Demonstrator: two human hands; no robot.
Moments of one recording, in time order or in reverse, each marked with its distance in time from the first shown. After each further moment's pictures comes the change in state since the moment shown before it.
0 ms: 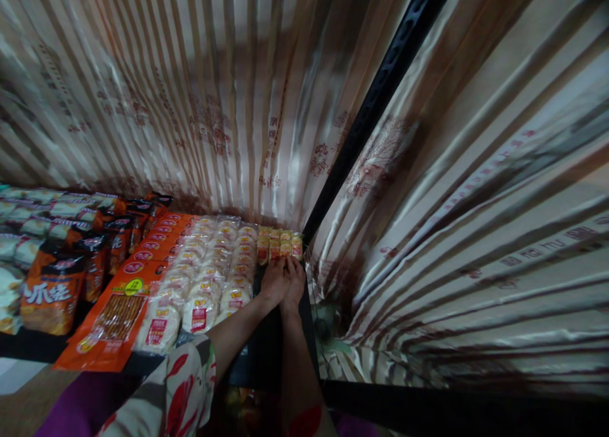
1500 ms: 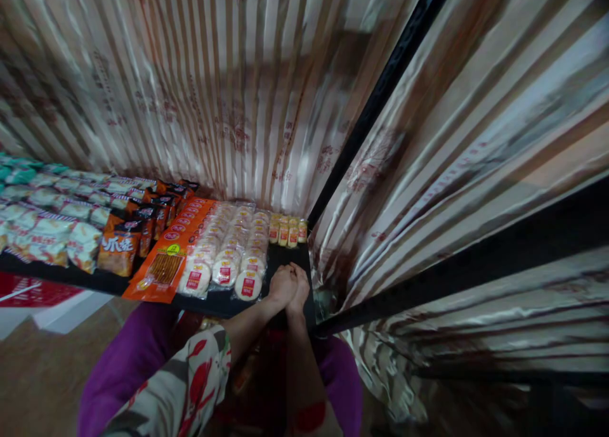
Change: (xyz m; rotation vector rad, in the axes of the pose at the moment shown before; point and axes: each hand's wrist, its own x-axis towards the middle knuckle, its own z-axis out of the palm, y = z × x) left_hand -0.102 0.017 -0.014 0.216 -0.034 -0.056; right_hand -0.071 -0.038 -0.058 0.106 -0.067 0.122
